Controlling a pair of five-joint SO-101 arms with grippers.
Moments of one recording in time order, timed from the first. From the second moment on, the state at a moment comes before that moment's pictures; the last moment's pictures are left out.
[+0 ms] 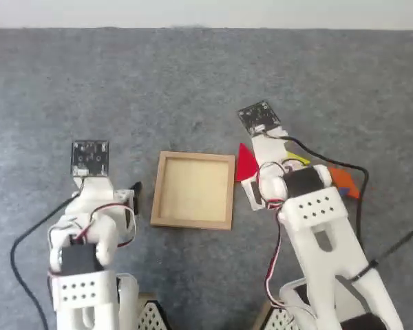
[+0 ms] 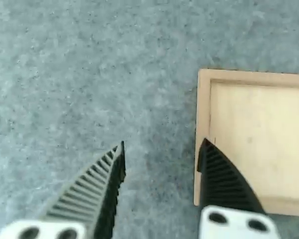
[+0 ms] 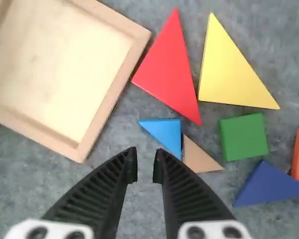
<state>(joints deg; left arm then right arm) -13.5 -77.3 75.5 63.1 -0.4 -21.9 -33.2 41.9 67.8 7.1</state>
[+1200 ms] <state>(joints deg) -24.1 -84.2 86.9 60.8 -12.4 -22.6 -6.3 40.9 46.8 29.5</state>
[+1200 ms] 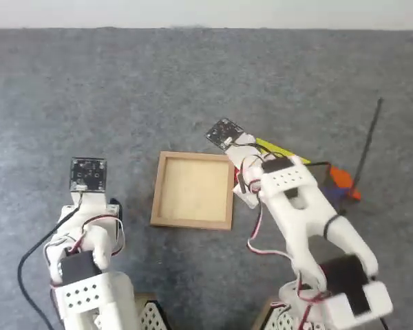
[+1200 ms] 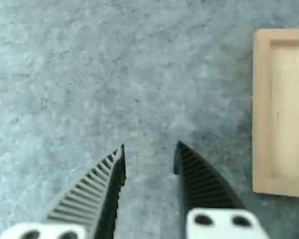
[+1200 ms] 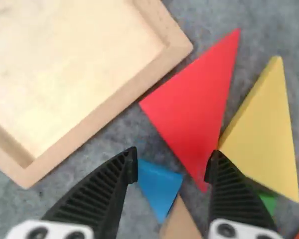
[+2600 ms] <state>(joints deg) -10.6 -84.2 83.3 54.4 -3.0 -19.9 7.1 24.9 47.0 39.3</state>
